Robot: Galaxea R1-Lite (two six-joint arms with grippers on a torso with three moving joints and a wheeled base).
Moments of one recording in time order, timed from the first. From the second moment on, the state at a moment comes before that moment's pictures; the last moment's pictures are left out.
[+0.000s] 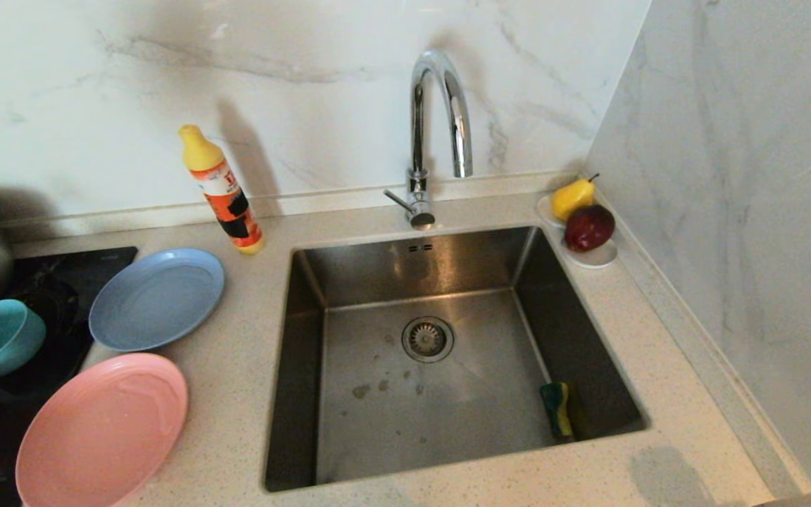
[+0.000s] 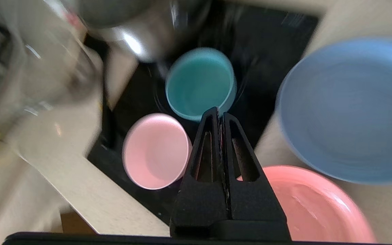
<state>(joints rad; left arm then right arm) 0.31 1.33 -1.04 0.07 0.43 0.01 0.01 0.00 0.00 0.00 0.01 -0.02</state>
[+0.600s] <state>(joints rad) 0.53 1.66 -1.13 0.14 -0.05 -0.17 0.01 0.00 0.00 0.00 0.01 -0.02</state>
